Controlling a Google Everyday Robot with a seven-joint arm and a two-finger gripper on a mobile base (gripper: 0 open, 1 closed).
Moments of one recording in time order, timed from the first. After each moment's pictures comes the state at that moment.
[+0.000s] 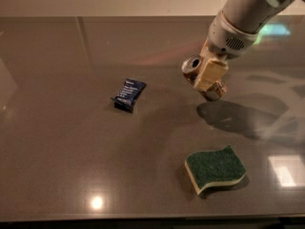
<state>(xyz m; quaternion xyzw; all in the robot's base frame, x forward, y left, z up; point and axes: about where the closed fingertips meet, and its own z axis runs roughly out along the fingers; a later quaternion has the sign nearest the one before) 0.541 -0.125 0.924 -0.64 0.75 0.06 0.17</state>
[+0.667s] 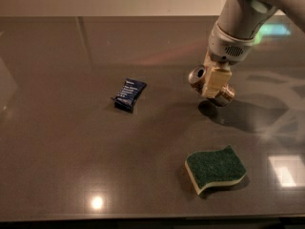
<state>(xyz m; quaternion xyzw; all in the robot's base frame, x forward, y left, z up) 0.547 -0.150 0.894 -0.66 0.74 0.03 0.09</state>
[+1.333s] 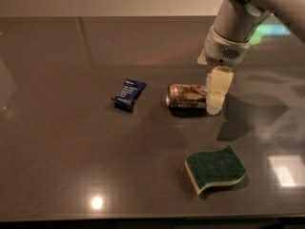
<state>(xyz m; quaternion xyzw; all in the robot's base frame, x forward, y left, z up) 0.544 -0.144 0.884 -0.68 0.72 0.05 0.08</state>
